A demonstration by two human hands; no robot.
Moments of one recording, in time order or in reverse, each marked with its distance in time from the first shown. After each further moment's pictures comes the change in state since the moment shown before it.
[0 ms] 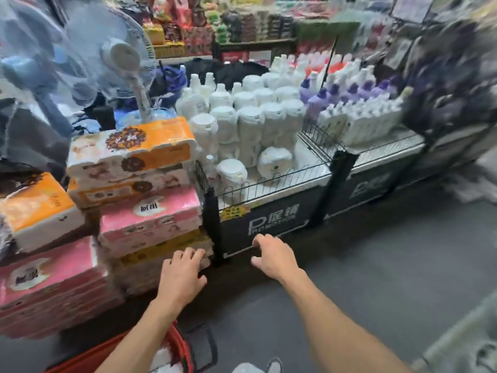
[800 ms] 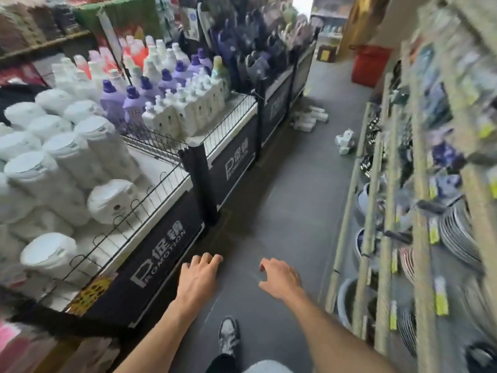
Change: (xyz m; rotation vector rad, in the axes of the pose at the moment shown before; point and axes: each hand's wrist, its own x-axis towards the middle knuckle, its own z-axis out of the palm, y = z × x) left_hand 0.145 0.377 0.063 0.175 -0.219 0.701; right_hand -0.104 0.323 -0.017 0.227 0.022 0.696
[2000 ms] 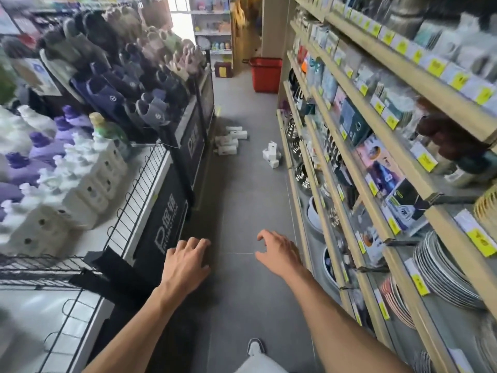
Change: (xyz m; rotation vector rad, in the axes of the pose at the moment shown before) left_hand 0.407 0.104 -0.143 0.071 0.133 0.421; right_hand 0.246 0.141 -0.226 0.288 0.457 0.315
